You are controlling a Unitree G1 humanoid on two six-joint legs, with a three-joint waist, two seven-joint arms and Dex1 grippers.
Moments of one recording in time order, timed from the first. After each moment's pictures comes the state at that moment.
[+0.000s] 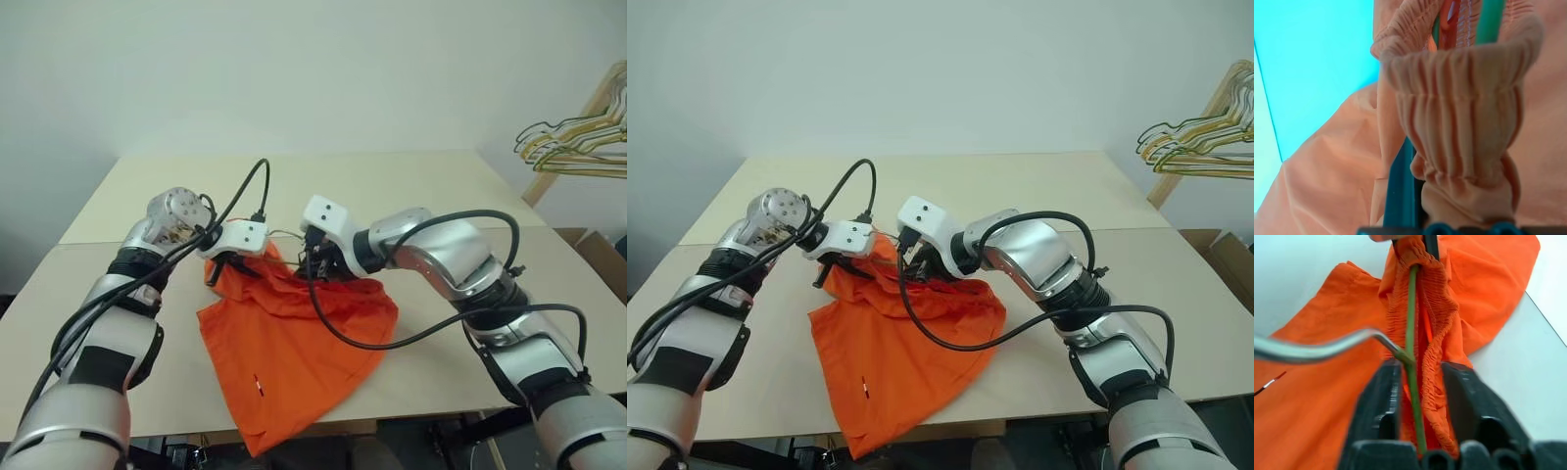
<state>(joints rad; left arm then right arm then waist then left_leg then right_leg) -1.06 0.61 -0.42 0.88 0.20 -0.26 -1.51 -0.98 -0.45 0.49 -0.13 0.42 1.14 0.74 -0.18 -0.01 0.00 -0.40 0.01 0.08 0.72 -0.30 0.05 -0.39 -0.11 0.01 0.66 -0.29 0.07</state>
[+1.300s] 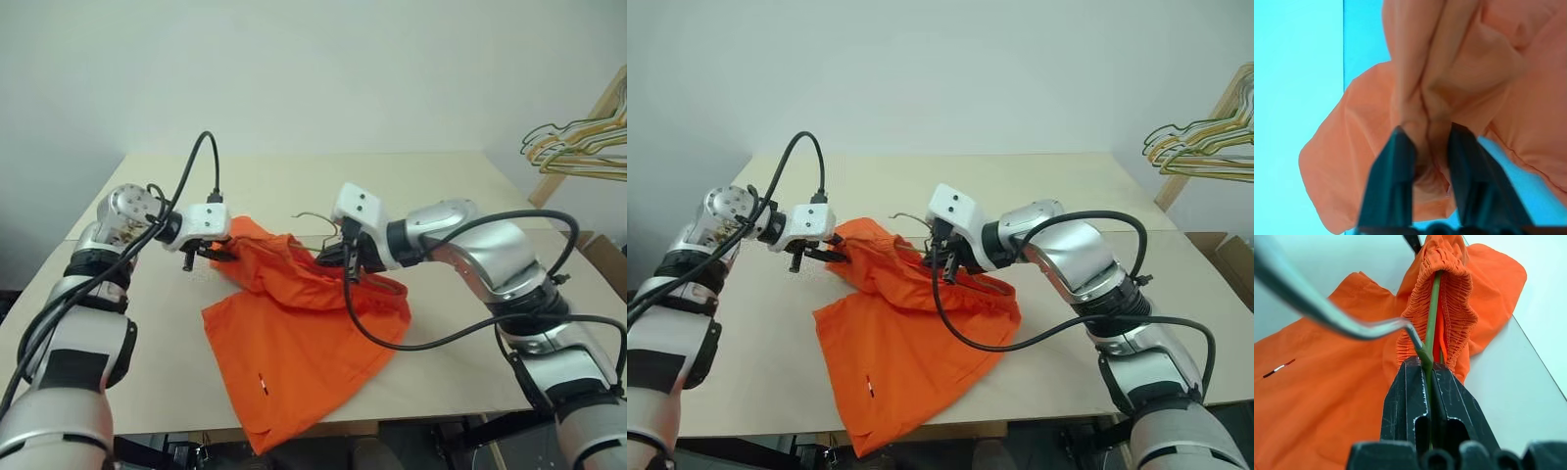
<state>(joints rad) -1.07 0.71 -0.32 1.04 0.14 -0.41 -1.38 -0.91 -0.60 0.40 -0.21 0.40 1.01 0.91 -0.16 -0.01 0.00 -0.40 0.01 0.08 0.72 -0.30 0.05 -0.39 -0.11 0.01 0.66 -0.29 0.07</state>
